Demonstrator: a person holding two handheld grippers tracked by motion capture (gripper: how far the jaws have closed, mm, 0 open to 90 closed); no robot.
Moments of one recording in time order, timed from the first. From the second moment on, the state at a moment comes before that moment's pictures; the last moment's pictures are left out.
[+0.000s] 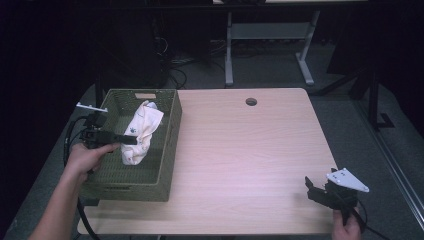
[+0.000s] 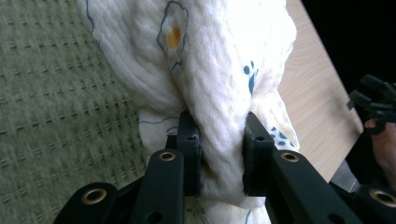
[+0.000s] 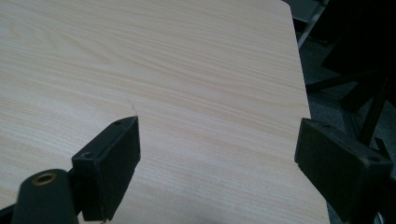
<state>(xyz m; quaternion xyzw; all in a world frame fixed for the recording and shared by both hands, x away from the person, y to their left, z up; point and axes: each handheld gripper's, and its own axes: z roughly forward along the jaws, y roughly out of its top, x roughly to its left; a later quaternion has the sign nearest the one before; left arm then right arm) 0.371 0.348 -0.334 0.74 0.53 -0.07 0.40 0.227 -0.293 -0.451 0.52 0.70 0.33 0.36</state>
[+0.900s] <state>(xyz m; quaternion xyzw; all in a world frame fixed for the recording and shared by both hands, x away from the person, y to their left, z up) 0.372 0.317 -0.303 0.74 0.49 -0.10 0.46 0.226 -0.293 -0.451 0.52 0.70 0.33 0.36</state>
